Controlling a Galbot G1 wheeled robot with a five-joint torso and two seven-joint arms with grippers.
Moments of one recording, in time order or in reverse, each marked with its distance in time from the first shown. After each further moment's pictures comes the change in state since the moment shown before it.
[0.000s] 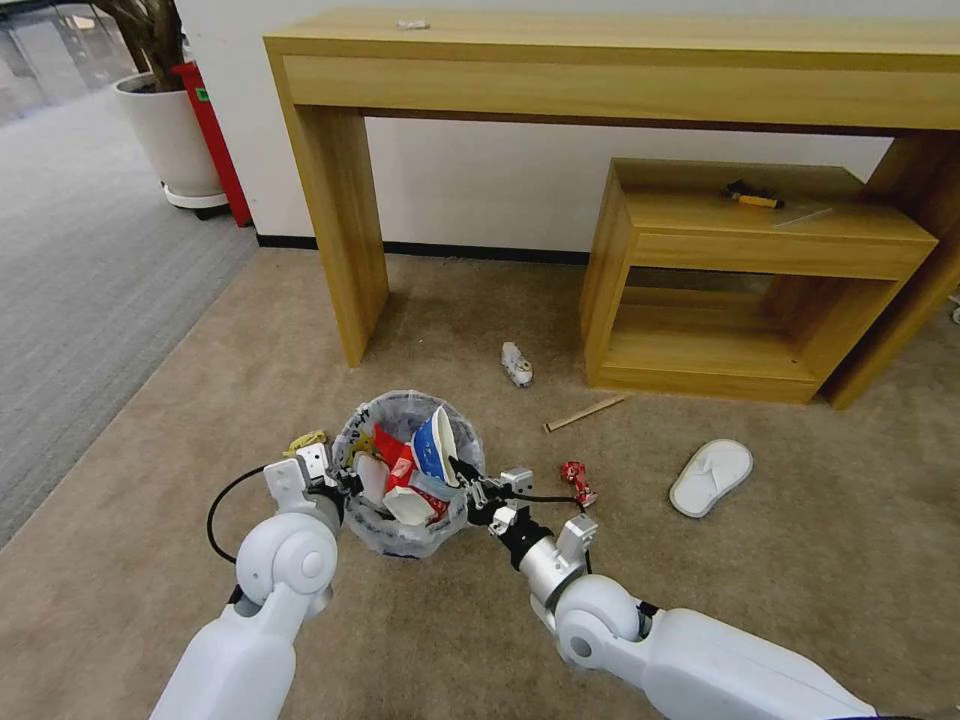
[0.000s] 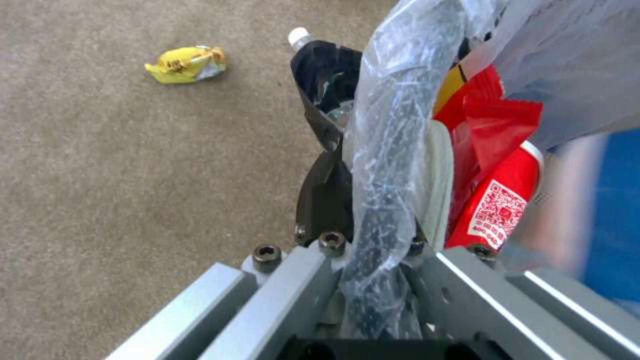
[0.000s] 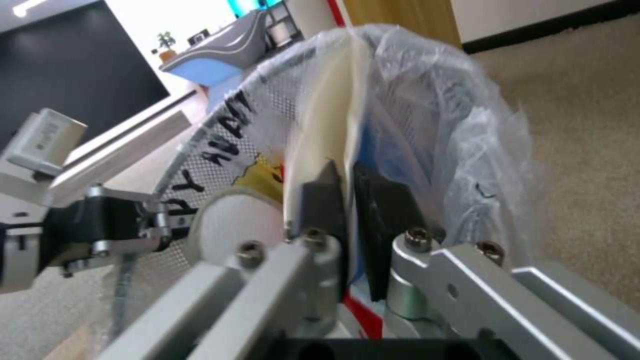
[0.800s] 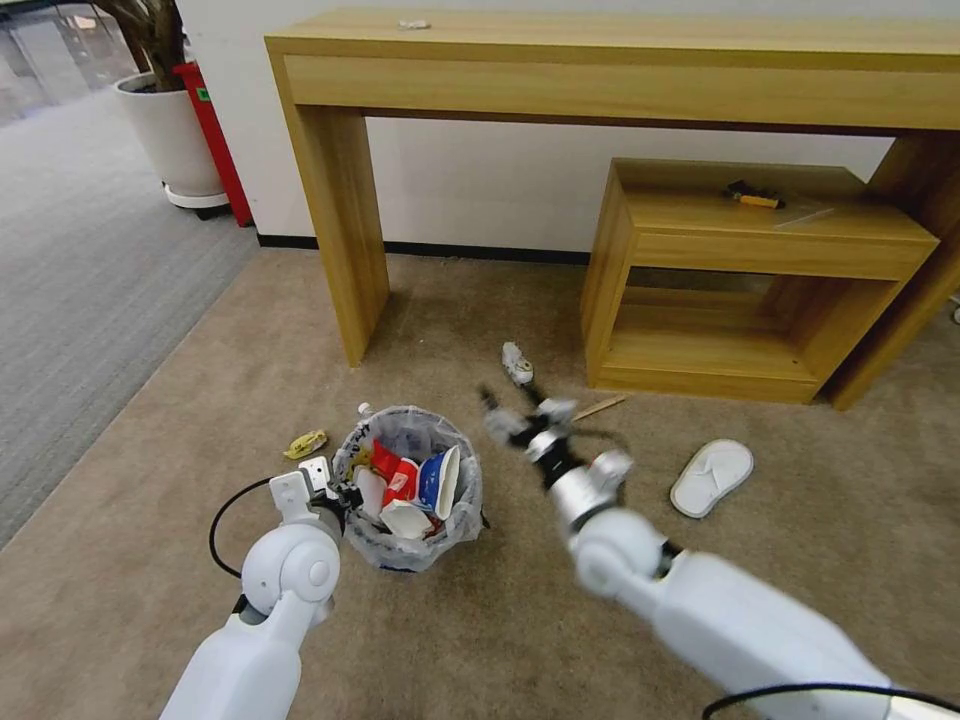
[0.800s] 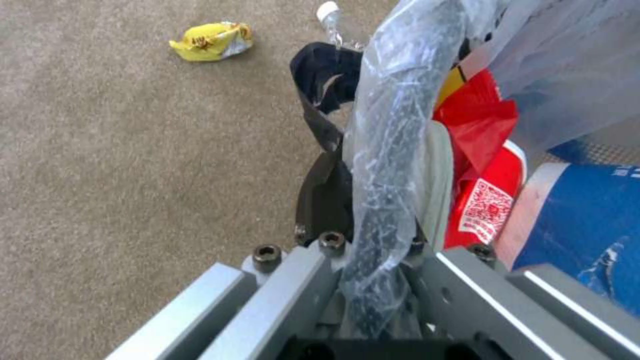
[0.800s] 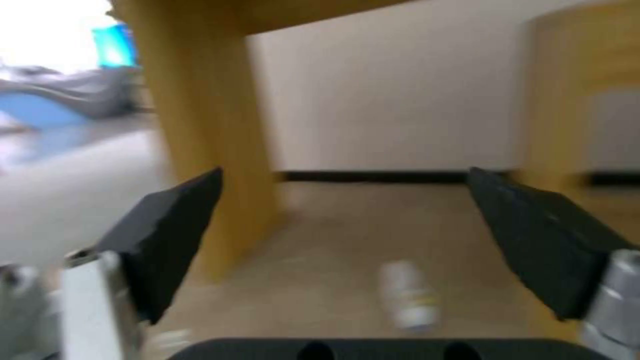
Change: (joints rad) left arm 0.022 -0.006 -0.020 0.063 0.056 -0.014 0.043; right arm -0.029 -0.053 0.407 -0.047 -0.269 -0.099 0.163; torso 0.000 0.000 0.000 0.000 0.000
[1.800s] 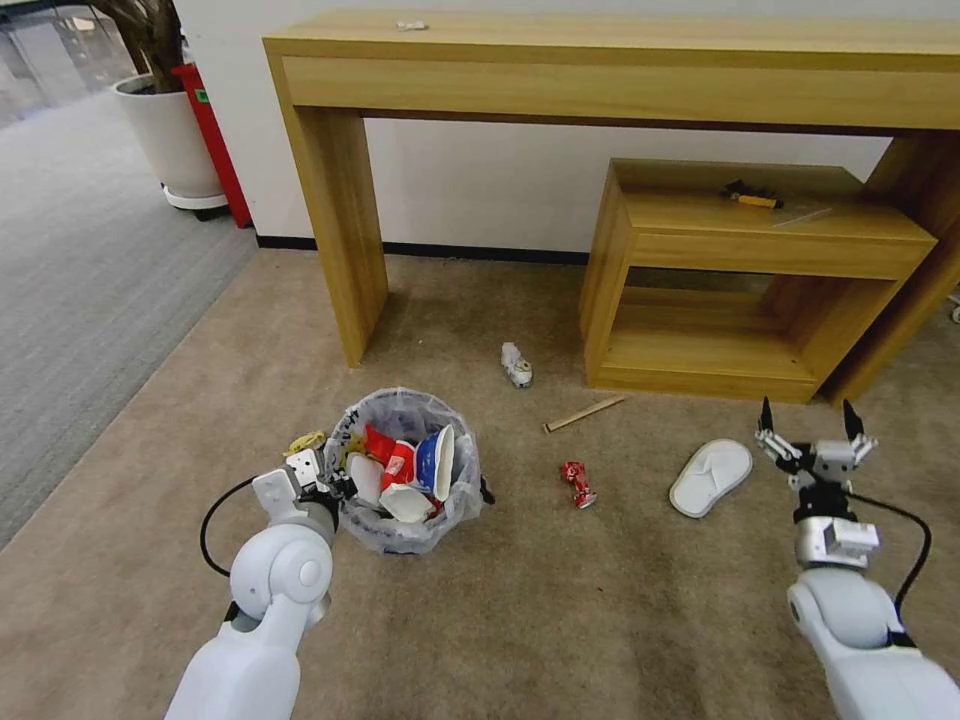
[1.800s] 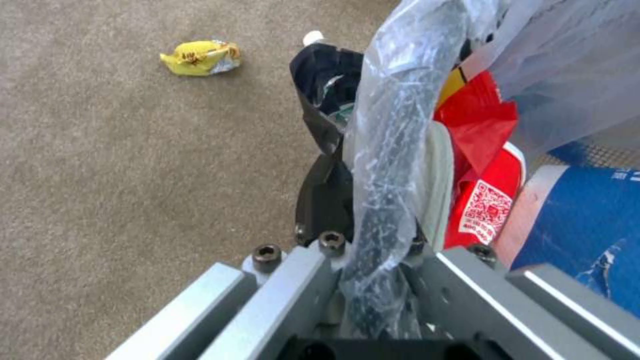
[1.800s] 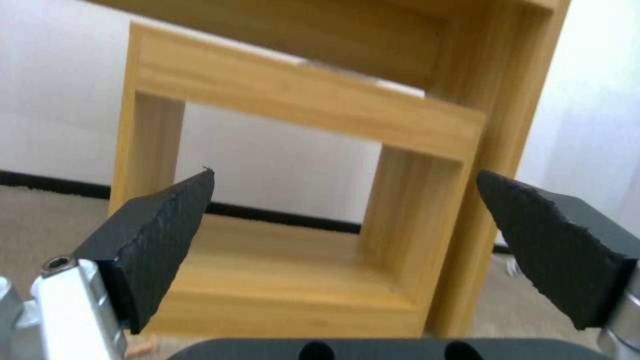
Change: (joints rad) left arm 0.041 -0.080 -0.064 -0.064 0.028 -0.011 0.037; right arm -0.503 0.246 0.873 -0.207 -0.561 0.239 -0.144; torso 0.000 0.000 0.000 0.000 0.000
